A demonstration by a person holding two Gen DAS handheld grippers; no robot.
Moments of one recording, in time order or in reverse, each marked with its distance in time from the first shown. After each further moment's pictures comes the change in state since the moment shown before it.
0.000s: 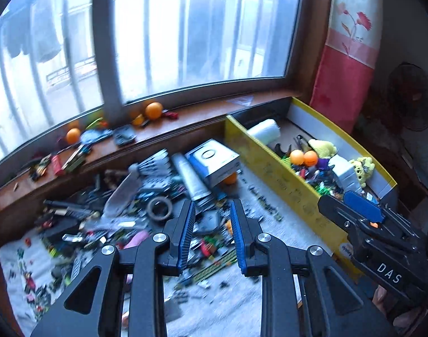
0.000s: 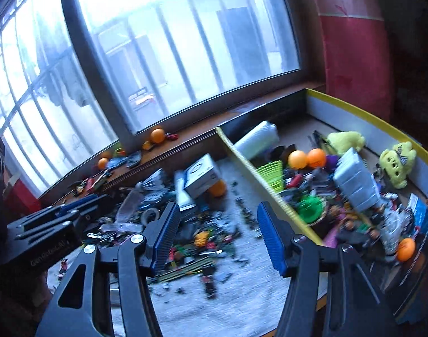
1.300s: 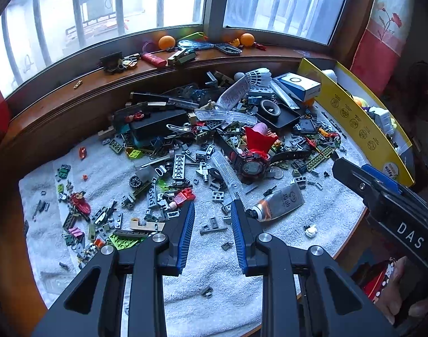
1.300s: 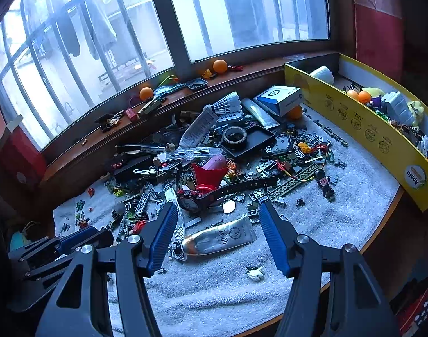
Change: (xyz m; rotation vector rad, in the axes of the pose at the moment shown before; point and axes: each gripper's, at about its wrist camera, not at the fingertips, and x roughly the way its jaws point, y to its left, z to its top) left arm -0.045 0.196 -0.128 -0.076 0.185 0.010; right arm 0.019 0.198 -0.118 -0.013 0.141 -0.112
